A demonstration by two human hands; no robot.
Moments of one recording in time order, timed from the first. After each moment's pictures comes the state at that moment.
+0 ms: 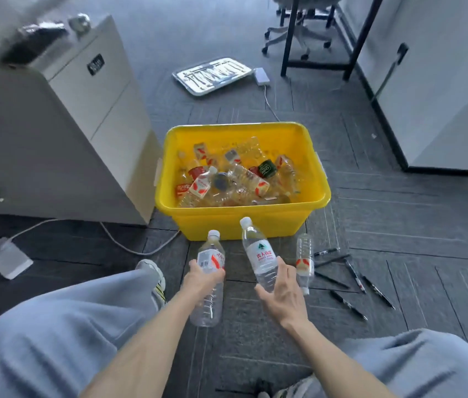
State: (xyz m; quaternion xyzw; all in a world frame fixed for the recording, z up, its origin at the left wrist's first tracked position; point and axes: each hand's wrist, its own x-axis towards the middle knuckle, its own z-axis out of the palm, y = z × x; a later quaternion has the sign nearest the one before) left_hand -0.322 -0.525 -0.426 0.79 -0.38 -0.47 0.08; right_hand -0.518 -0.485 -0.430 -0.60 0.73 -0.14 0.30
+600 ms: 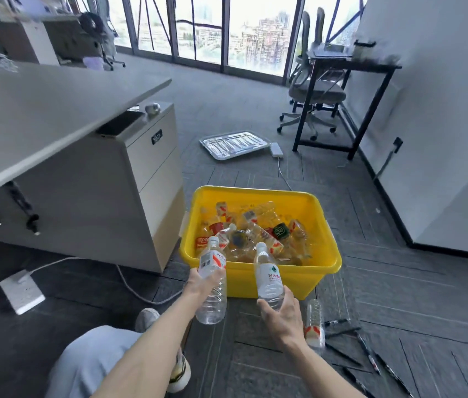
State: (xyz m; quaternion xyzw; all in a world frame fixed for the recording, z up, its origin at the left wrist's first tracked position) left_hand -0.271 -0.565 -0.339 0.74 -0.32 -0.51 0.32; right_hand -0.470 -0.529 -0.368 -0.51 0.73 -0.26 0.37
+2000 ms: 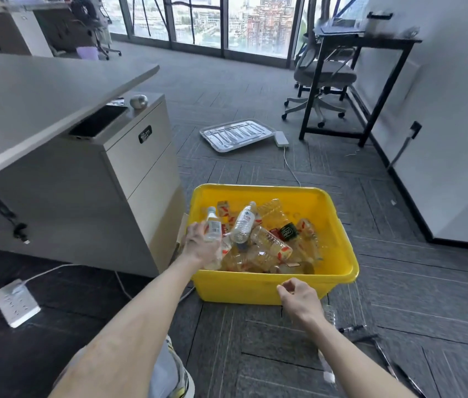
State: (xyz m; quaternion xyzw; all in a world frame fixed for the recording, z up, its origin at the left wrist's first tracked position) left_hand -0.250 -0.694 -0.323 0.75 -0.54 -0.31 0.23; right_hand -0.494 -0.636 -0.380 -0.58 0.73 -0.15 0.32
